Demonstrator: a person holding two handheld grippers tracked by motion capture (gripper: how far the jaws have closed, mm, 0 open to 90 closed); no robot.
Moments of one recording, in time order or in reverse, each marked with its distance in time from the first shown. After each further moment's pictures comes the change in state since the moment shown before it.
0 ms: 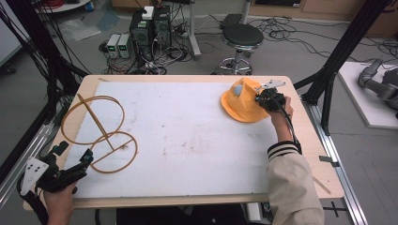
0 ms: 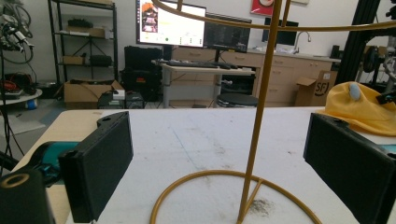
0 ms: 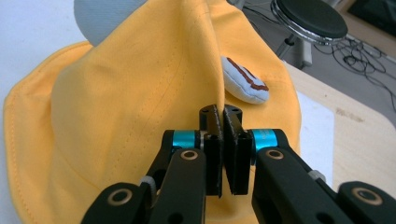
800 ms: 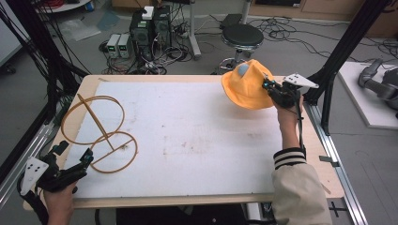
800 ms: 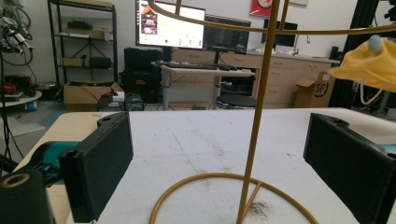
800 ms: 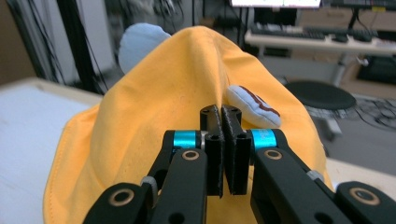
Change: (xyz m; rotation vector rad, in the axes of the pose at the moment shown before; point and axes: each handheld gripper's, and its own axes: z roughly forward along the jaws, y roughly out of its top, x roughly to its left) left arm -0.001 0.002 0.000 -0.006 -0.002 0.001; right arm -0.008 0.017 -0.074 -0.433 0.108 0.255
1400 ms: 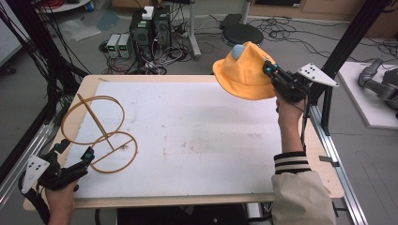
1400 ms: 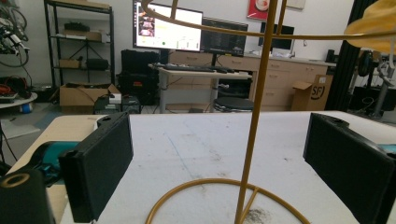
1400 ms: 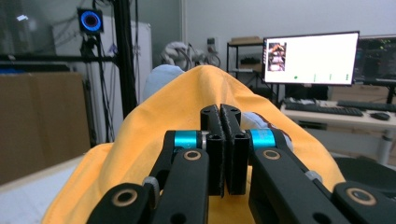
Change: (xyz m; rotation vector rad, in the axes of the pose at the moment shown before) left arm -0.001 0.001 0.005 -0.010 -0.012 -0.004; right arm 0.045 0.062 -0.044 -0.302 0.159 0.009
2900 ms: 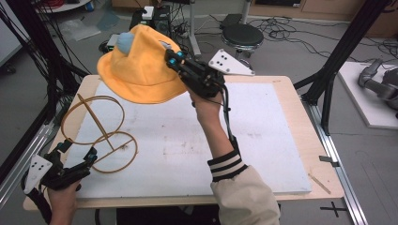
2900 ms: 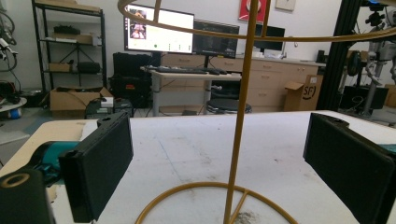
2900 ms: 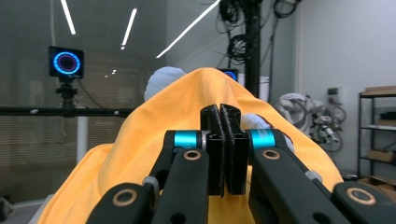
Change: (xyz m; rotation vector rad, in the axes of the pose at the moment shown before) left arm -0.006 0.000 0.003 -0.014 -0.036 0.004; right arm 0.208 0.033 0.108 -0.200 0.473 0.067
